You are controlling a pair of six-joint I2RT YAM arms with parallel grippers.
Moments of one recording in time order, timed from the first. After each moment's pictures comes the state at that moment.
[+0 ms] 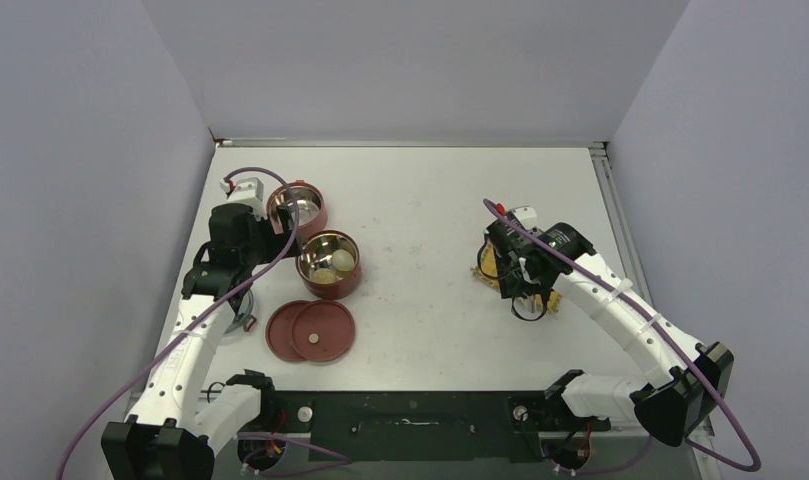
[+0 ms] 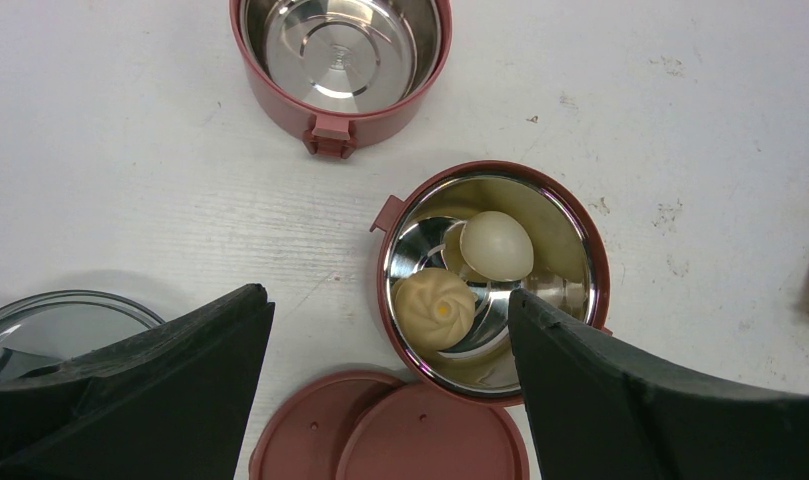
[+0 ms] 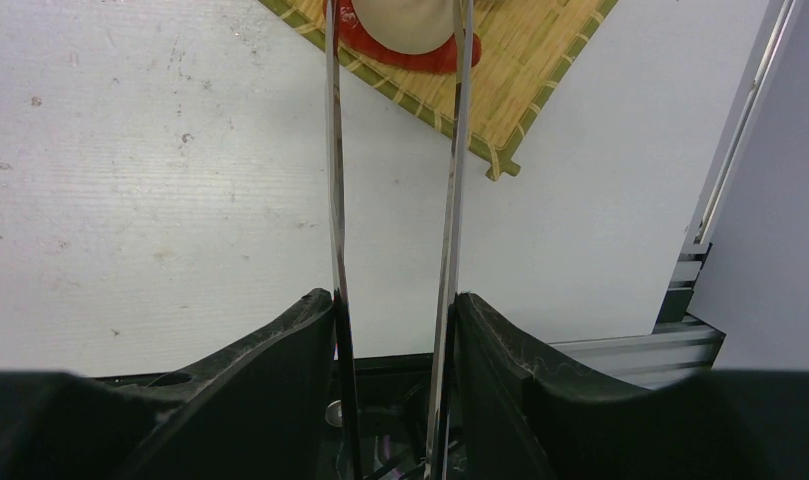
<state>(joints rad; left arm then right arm) -0.11 0.97 0.86 -0.45 -0.03 -0.27 0.63 1.22 1.21 -1.28 0.39 0.45</state>
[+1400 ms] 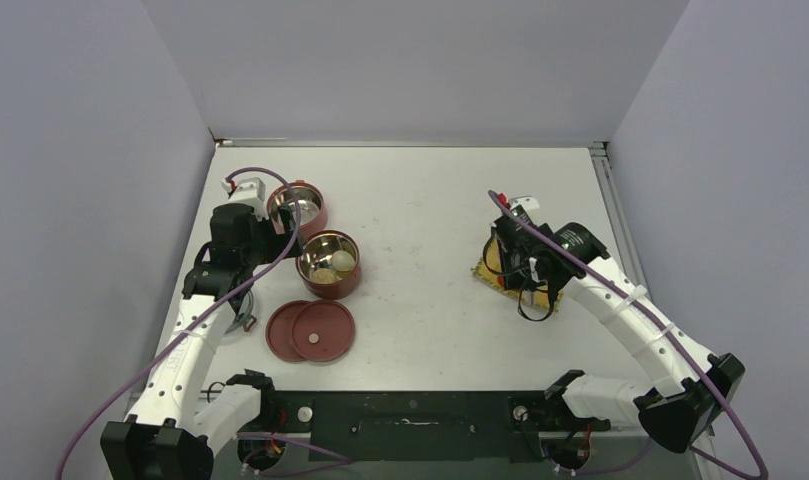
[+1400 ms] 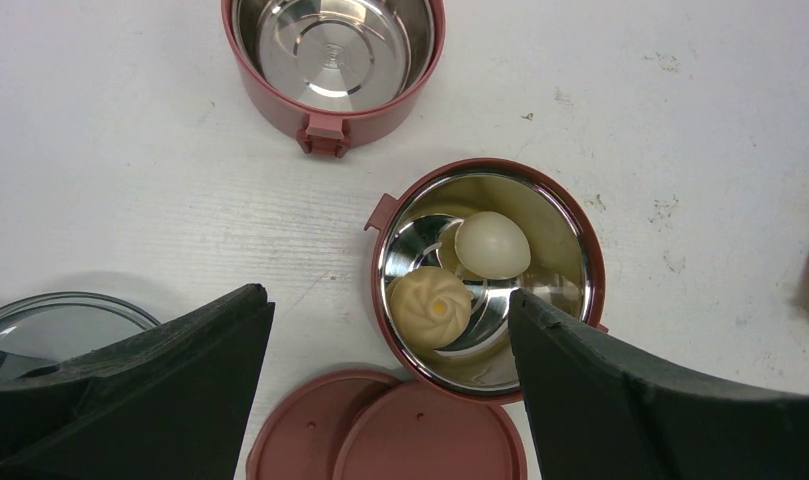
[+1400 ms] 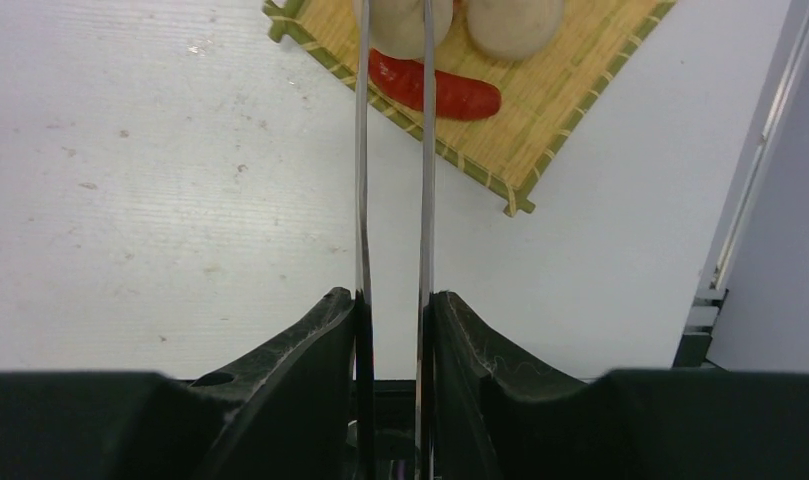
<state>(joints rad) -0.12 0.97 0.86 -0.45 -0.03 -0.27 0.63 1.20 1.26 -1.25 0.39 0.41</state>
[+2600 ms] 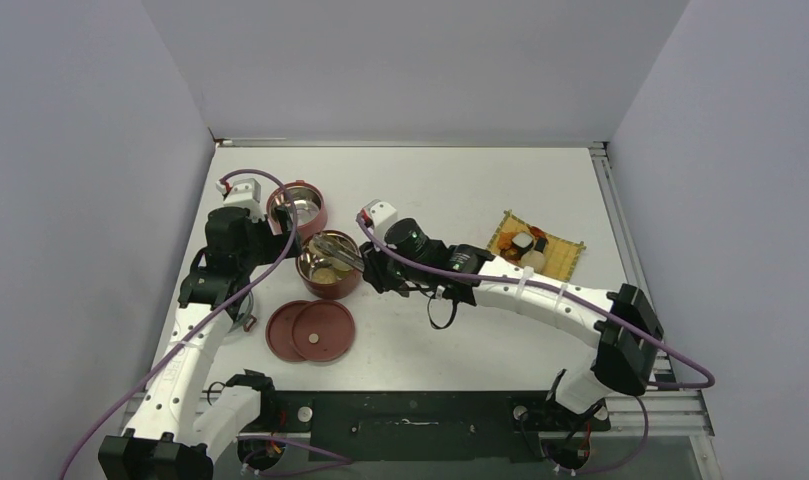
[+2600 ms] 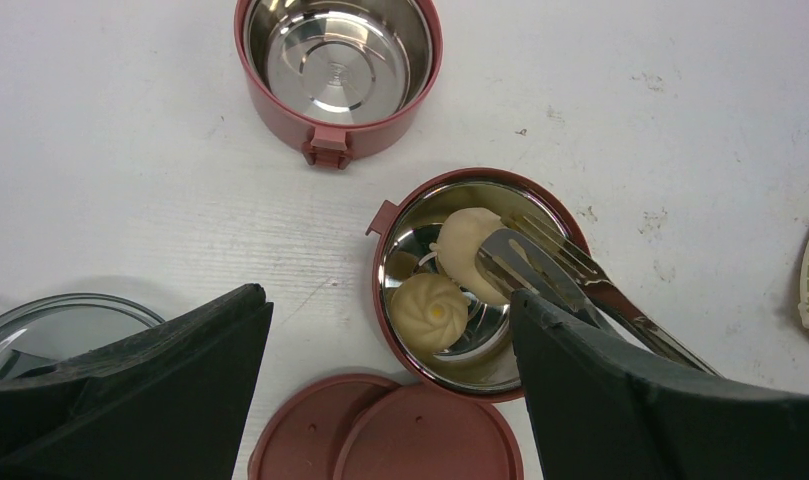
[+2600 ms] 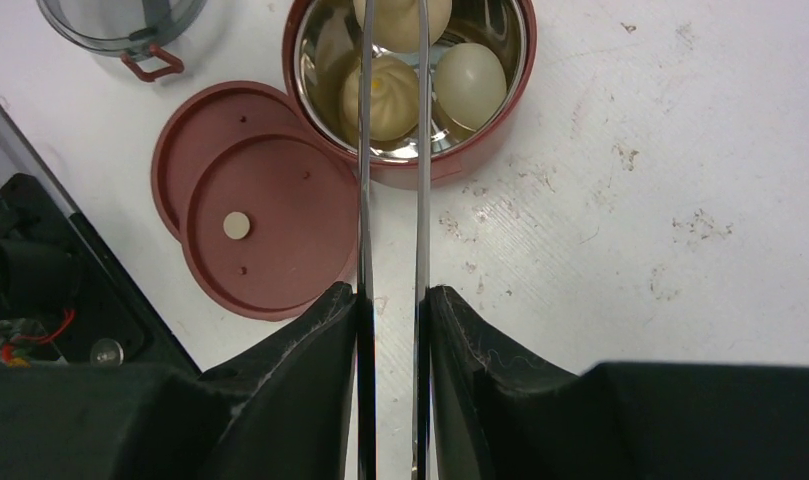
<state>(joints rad) -0.12 0.92 0.86 -0.45 -0.04 -0.28 1.02 1.52 1.25 -0.32 0.04 0.25</state>
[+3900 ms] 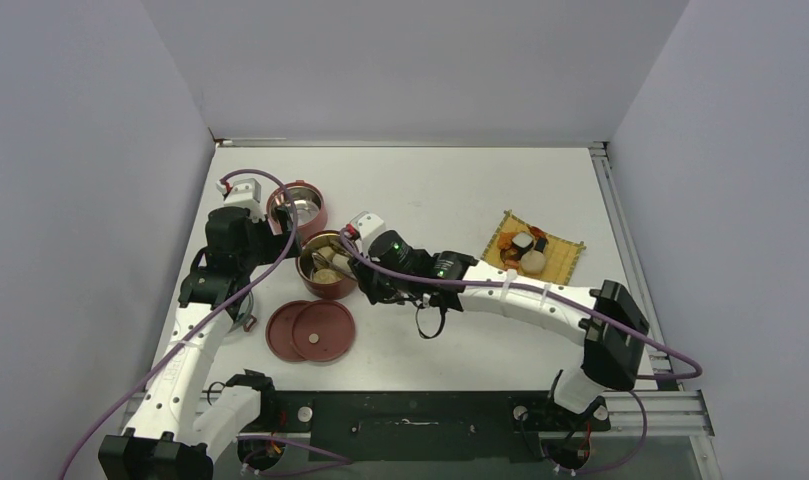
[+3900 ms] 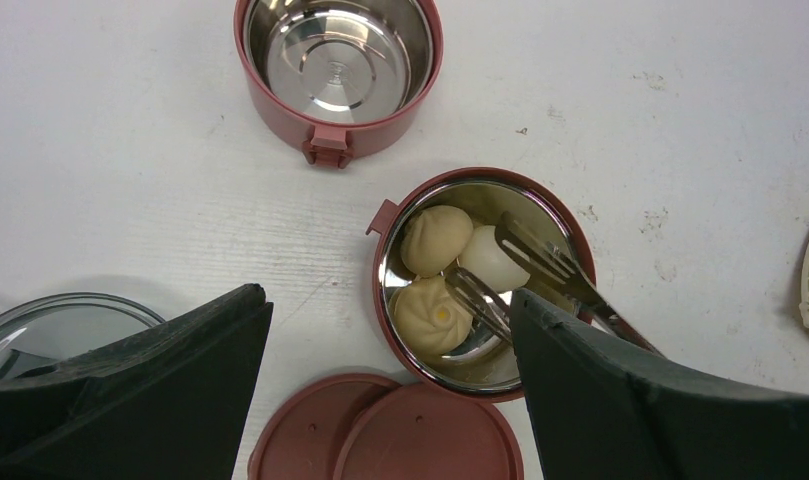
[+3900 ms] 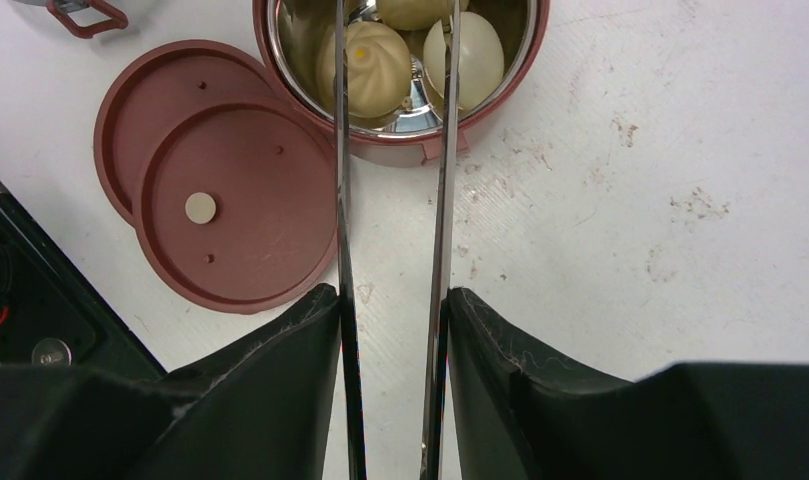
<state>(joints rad) -0.12 0.92 0.86 -0.45 -0.04 -0.28 1.08 1.62 1.29 -0.36 0.14 0.23</state>
